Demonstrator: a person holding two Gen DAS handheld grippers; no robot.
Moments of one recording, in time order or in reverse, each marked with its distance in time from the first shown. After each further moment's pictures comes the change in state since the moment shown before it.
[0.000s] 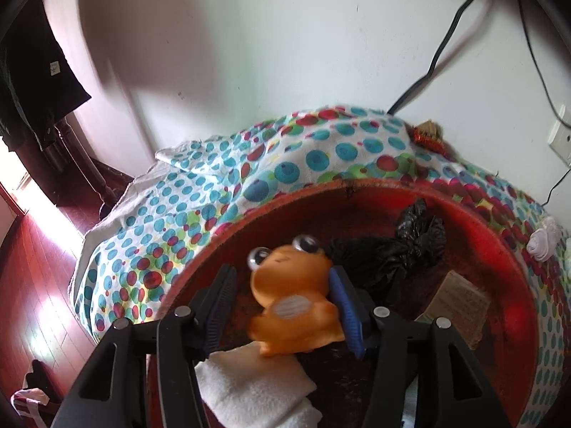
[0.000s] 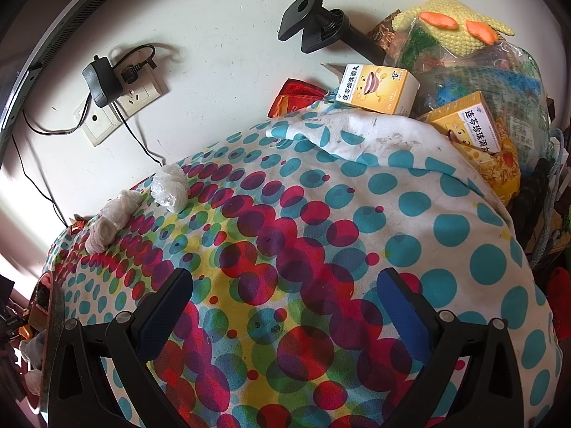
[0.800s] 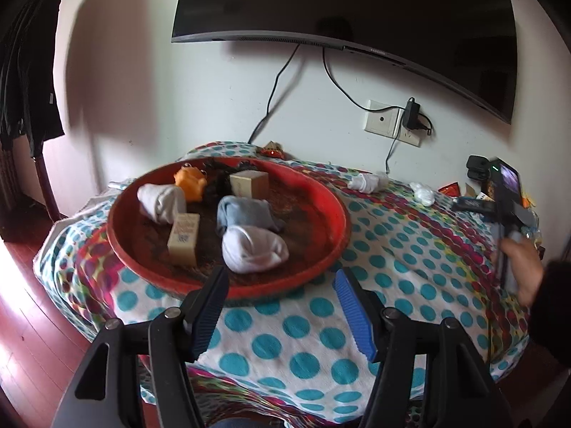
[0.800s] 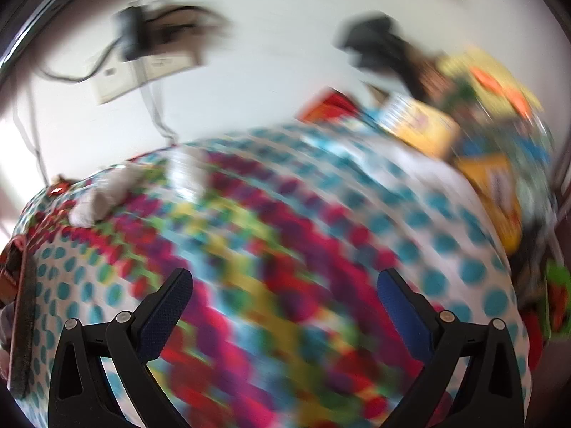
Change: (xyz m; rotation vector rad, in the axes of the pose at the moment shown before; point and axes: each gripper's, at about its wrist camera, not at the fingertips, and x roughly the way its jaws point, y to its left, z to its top) left arm -0.192 -0.057 -0.231 0.101 -0.318 -0.341; right arm 0.017 0.093 0.012 -0.294 -0.005 -0.126
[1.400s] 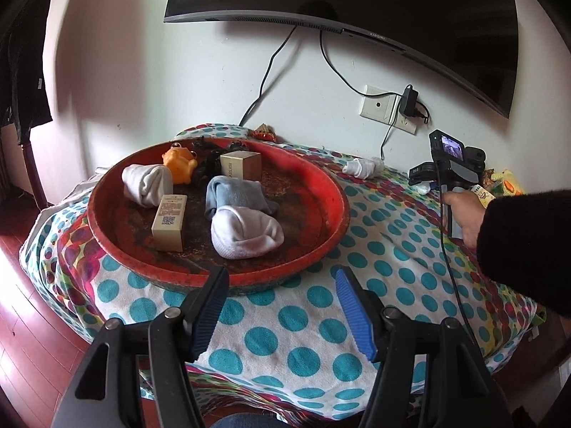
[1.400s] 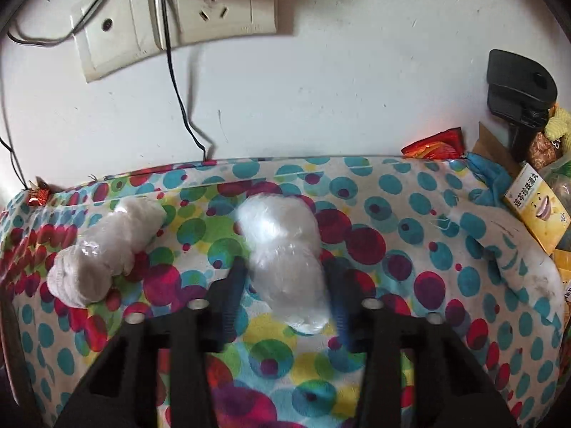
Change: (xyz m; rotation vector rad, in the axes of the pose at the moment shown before) left arm 0.019 0.009 -0.004 -0.009 0.048 -0.043; right arm 0.104 0.064 0.066 -0.003 0.090 -0.018
